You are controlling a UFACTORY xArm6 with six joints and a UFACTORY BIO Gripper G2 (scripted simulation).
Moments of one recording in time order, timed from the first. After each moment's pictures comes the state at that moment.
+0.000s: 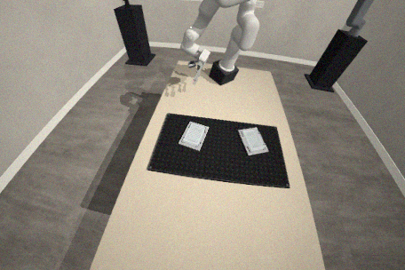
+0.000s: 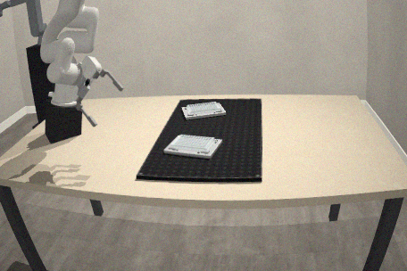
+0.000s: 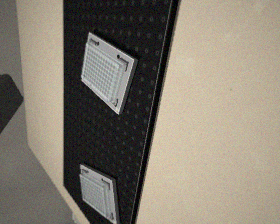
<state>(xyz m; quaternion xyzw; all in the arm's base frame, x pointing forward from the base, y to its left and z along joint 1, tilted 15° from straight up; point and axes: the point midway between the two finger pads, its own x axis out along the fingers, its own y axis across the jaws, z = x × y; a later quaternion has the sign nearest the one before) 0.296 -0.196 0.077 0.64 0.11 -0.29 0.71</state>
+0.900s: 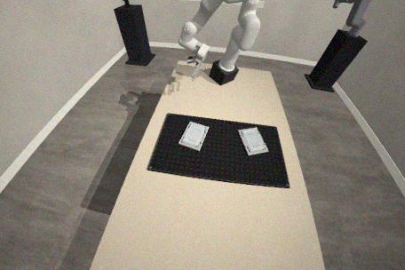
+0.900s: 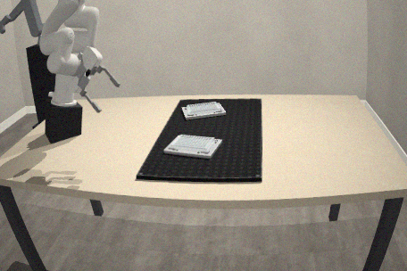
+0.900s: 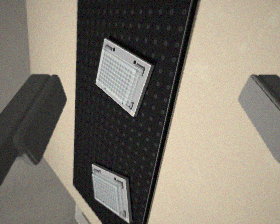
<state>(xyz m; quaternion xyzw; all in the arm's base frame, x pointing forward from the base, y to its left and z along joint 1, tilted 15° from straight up) 0.301 -0.209 0.111 0.64 0.11 -0.29 0.71</state>
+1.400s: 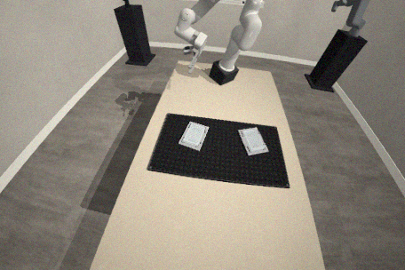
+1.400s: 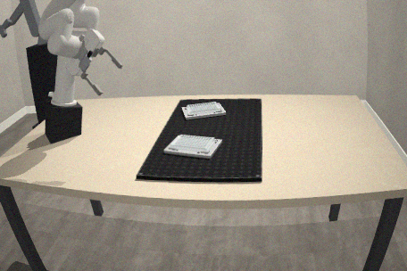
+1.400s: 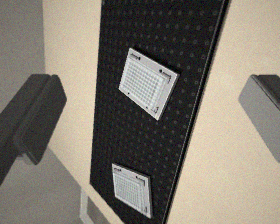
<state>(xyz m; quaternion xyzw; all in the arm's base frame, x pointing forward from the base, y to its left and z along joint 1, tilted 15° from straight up) 0.310 -0.233 0.175 0.64 0.11 -0.29 0.71</state>
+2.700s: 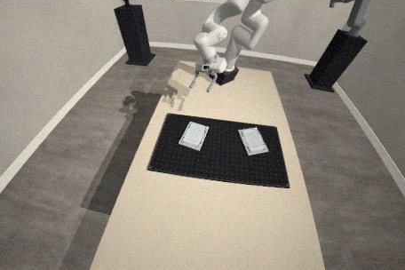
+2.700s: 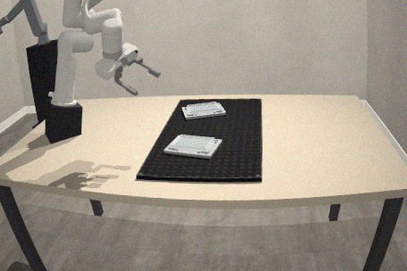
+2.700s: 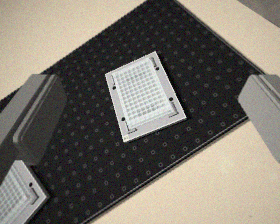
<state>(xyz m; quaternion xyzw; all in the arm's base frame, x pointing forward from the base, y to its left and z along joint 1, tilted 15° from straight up) 0.416 -0.160 0.164 0.29 0.10 -0.17 0.94</state>
